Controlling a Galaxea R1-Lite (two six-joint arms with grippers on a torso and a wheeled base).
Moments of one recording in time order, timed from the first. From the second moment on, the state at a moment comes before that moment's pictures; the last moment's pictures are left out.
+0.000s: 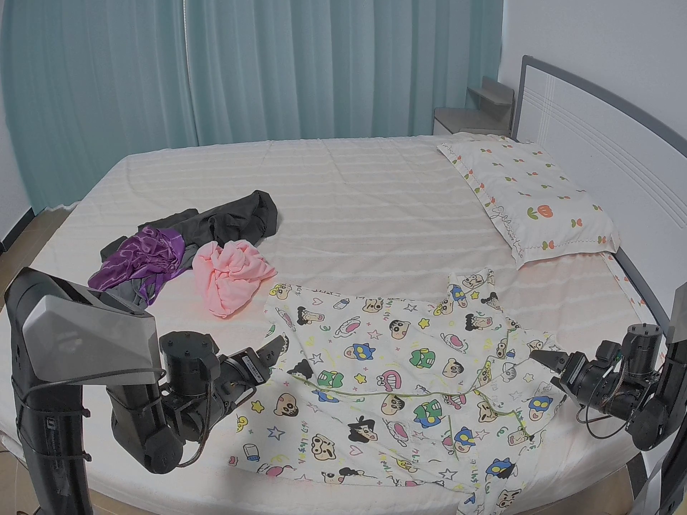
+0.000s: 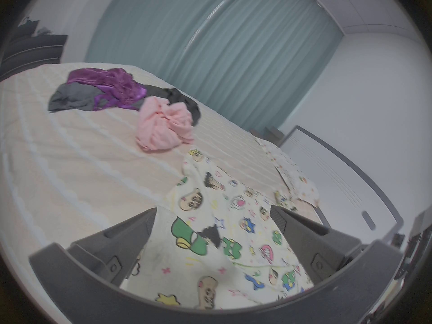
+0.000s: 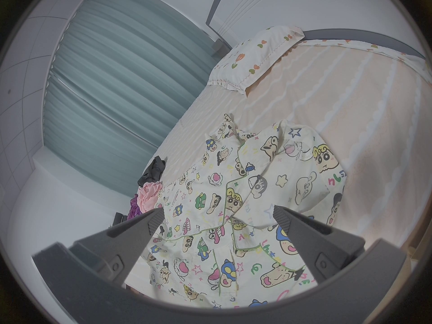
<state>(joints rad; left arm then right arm) -0.43 2.27 -0.39 -1.55 0.14 -0.67 0.01 2.05 -0.02 -1.55 0.30 0.74</state>
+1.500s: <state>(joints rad) -0.21 2.25 -0.32 -1.51 -0.38 -0.59 0.02 2.03 -0.02 -1.55 0.30 0.74</state>
